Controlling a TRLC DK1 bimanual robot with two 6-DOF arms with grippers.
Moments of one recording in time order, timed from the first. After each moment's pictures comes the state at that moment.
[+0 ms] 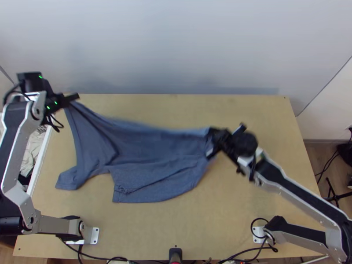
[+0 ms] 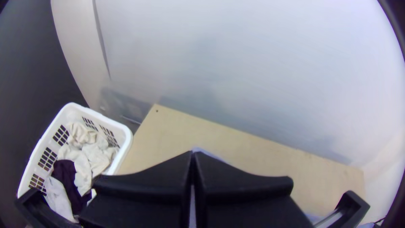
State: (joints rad) left arm 0.15 1.50 1.60 -0.72 -0.13 -0.20; right arm 0.65 1.24 0.88 0.02 0.21 -0.32
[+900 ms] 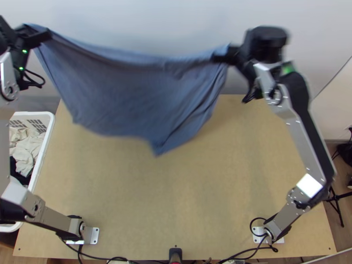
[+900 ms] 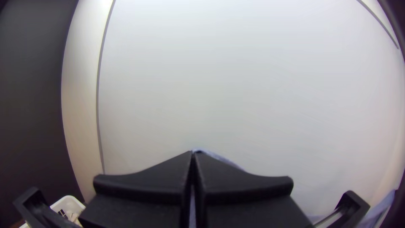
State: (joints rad) left arm 0.07 1.61 2.19 -0.53 -0.27 -0.15; right arm 0.50 1.79 2.29 -0.71 0.27 0.25
